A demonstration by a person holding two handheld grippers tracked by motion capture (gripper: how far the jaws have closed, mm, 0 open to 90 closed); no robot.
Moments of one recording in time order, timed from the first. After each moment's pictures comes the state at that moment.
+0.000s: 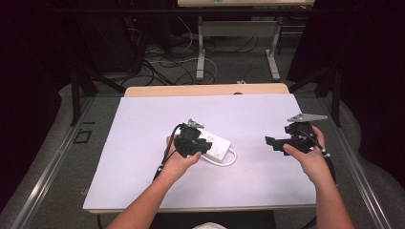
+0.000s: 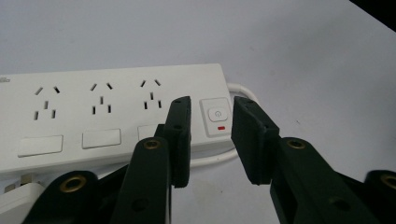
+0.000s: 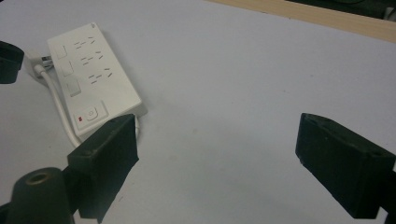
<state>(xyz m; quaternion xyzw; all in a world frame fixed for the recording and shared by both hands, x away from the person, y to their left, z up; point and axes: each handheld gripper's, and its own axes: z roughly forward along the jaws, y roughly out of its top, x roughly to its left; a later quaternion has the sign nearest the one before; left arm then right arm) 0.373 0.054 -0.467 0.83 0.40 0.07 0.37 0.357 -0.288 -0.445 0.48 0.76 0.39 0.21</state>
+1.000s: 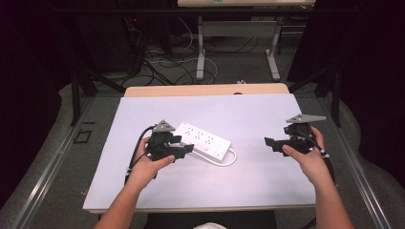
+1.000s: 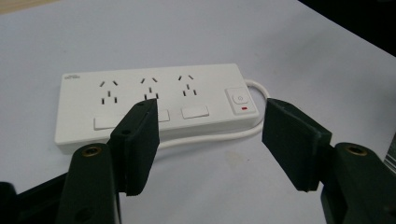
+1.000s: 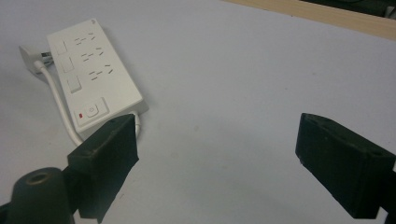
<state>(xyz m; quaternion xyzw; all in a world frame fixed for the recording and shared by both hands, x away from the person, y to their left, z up) 0.360 0.134 -0.457 0.81 0.38 0.09 0.43 0.356 -0.286 -0.447 0.48 0.76 0.38 0.20</state>
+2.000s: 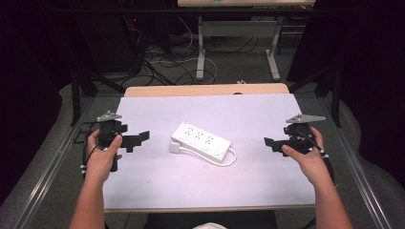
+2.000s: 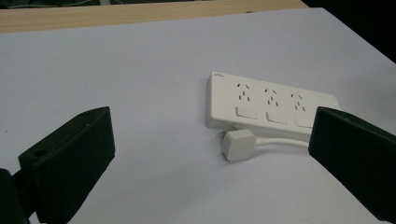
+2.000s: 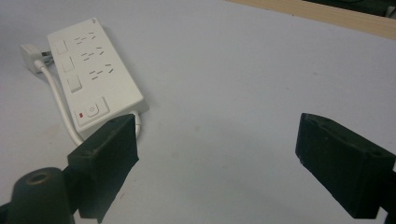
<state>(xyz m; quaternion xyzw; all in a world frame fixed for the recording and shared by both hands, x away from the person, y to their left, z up) 0.373 0.258 -0.444 0.74 0.50 0.13 0.44 0.356 -0.285 -0.448 0.48 0.76 0.38 0.20</state>
